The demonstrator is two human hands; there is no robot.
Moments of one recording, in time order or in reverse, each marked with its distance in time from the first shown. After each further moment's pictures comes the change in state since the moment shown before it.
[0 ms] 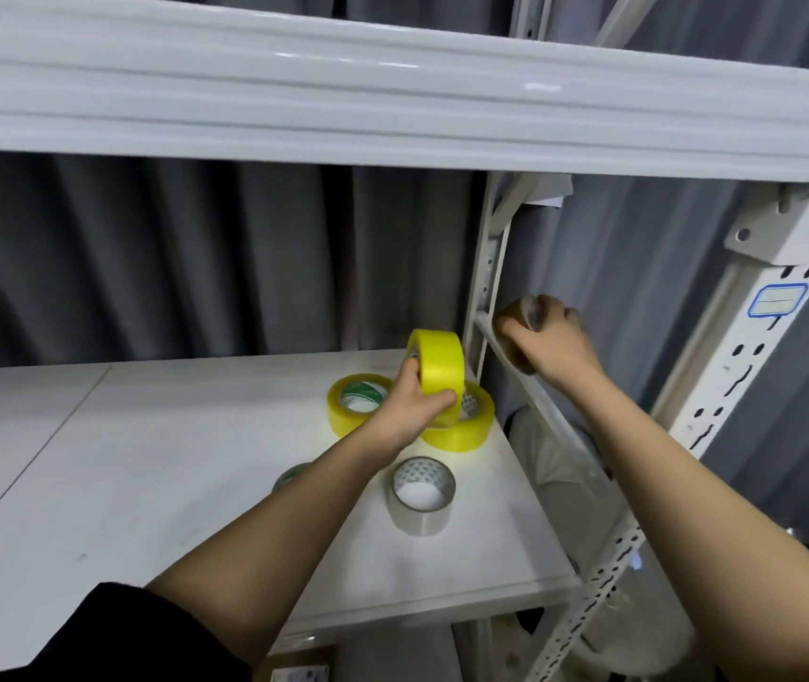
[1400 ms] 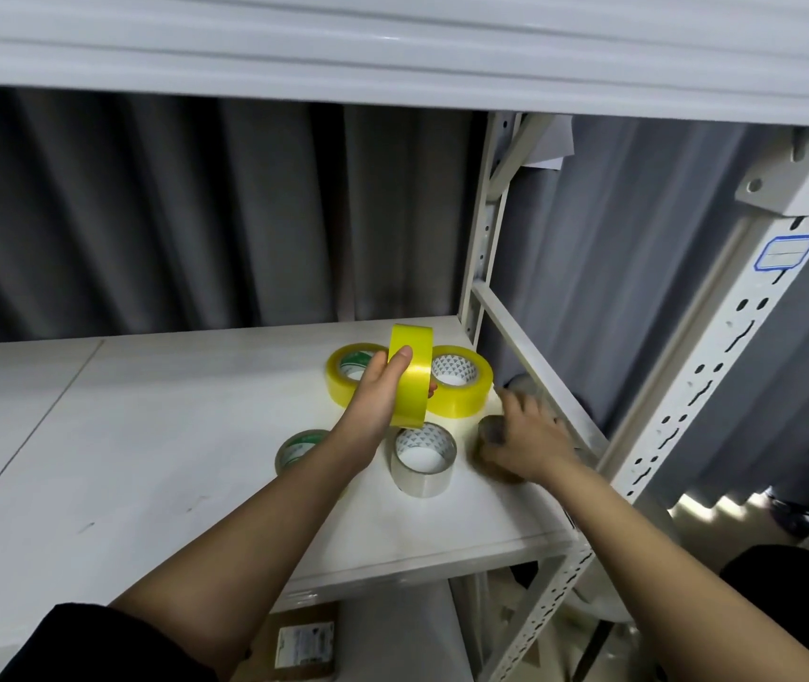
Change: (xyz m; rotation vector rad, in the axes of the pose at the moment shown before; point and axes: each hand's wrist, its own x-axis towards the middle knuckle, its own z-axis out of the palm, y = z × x) left_hand -0.033 -0.013 -0.017 -0.210 0.149 -0.223; right_hand -0.083 0.066 0.079 -0.400 -0.323 -0.089
